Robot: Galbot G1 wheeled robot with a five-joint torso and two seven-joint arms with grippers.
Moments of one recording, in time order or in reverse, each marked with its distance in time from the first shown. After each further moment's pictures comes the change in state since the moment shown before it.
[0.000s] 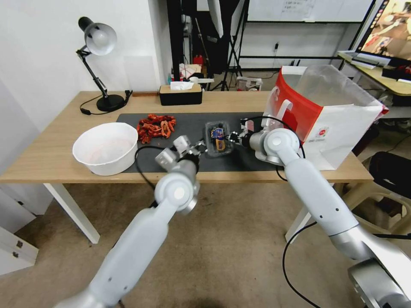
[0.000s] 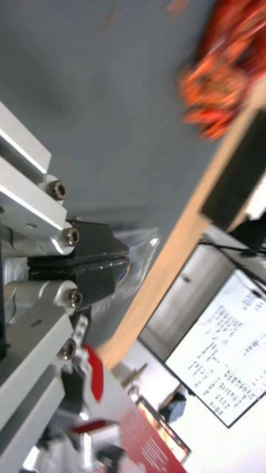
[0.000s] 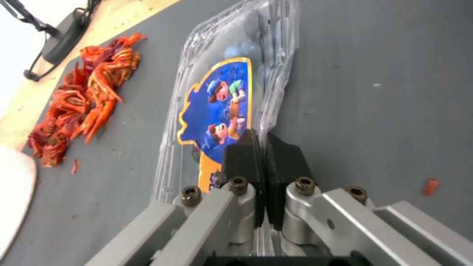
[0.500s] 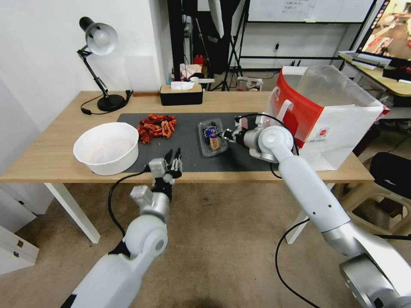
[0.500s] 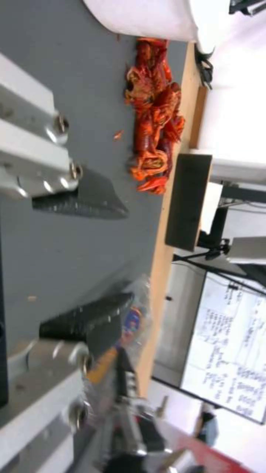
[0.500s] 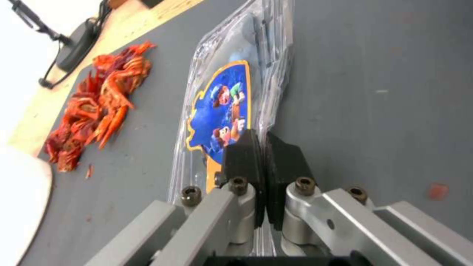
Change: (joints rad) left arm 0.275 0.120 -0.069 -0.089 0.419 -0.103 0.133; right arm -0.019 -0.002 0.036 0.014 0.005 0.001 -0.011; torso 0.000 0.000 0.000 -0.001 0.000
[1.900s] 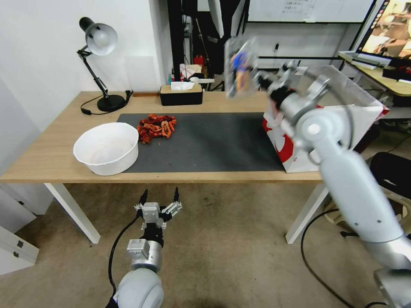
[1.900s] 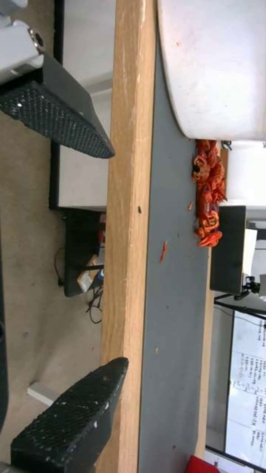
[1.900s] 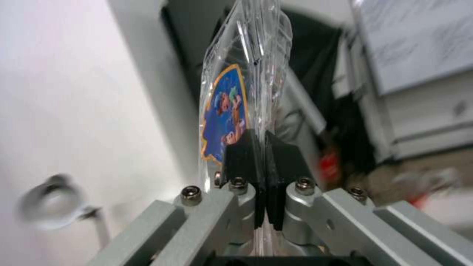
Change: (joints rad) left arm 0.300 -0.078 -0.065 -0.007 0.285 -0.096 -0.043; right arm 0.050 -0.234 0.175 0.307 -0.269 0.482 -0.191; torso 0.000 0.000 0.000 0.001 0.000
